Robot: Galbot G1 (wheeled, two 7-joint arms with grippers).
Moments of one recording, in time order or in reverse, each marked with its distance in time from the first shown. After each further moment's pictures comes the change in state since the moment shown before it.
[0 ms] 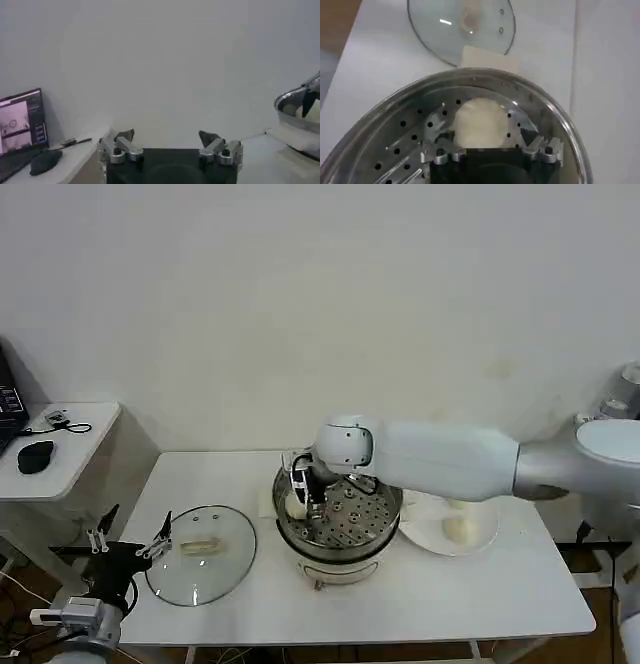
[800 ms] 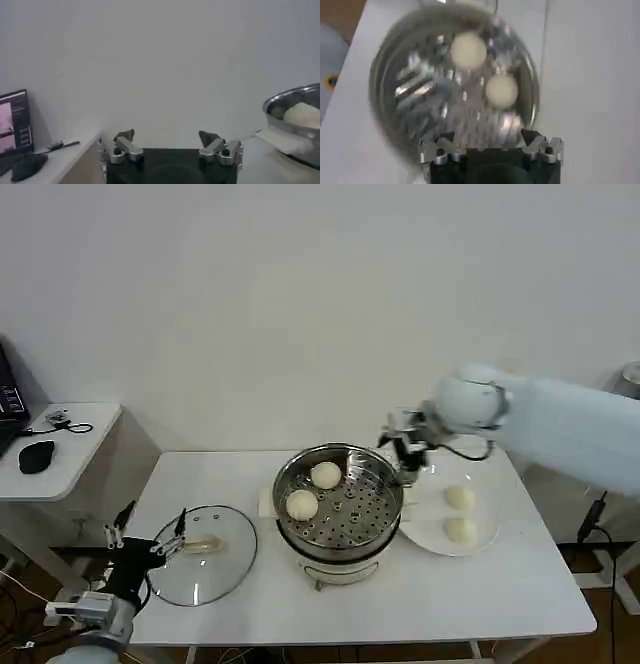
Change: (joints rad) left arm -0.026 0.020 0.055 0.008 -0.005 0.005 0.001; right arm 0.140 -0.540 0.033 0.202 -0.192 0.240 -0.242
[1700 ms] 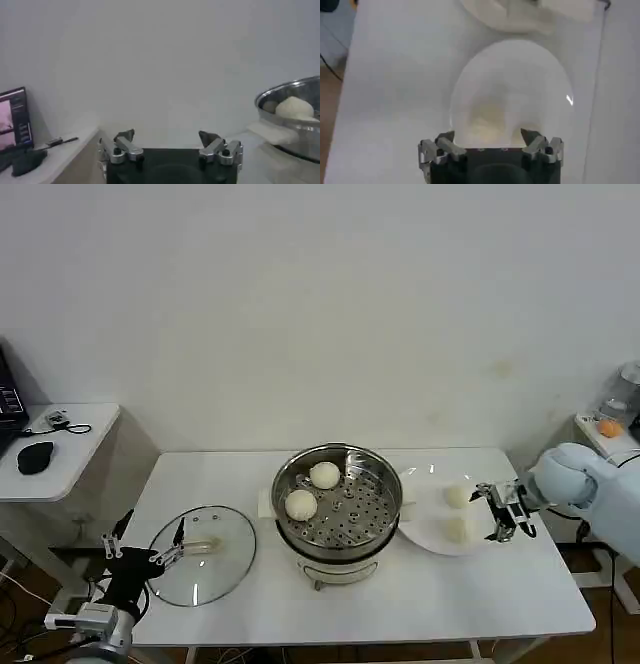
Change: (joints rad) left arm 0.047 -0.028 -0.013 -0.018 0.031 -0.007 0.000; right arm -0.648 -0.183 0.490 -0.175 -0.467 0.270 -0.072
